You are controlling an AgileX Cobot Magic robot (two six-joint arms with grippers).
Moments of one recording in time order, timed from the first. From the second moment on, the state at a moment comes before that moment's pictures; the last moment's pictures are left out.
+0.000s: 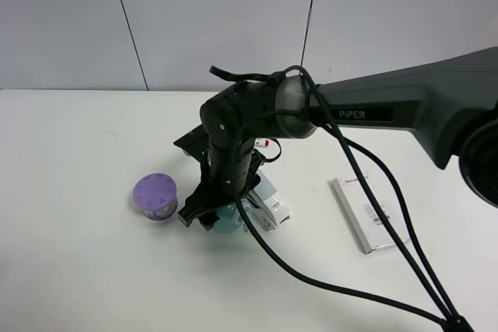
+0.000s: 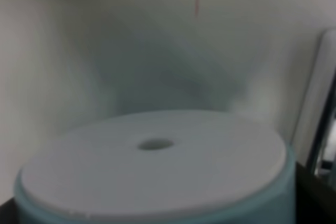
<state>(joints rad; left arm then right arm) -0.02 0.08 -0.51 -0.07 1.06 0.03 0.88 2.11 -1.45 0.06 0.83 0.06</state>
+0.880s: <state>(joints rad) -0.02 0.08 -0.51 -0.07 1.06 0.03 0.89 2.17 -1.45 0.07 0.81 0.02</state>
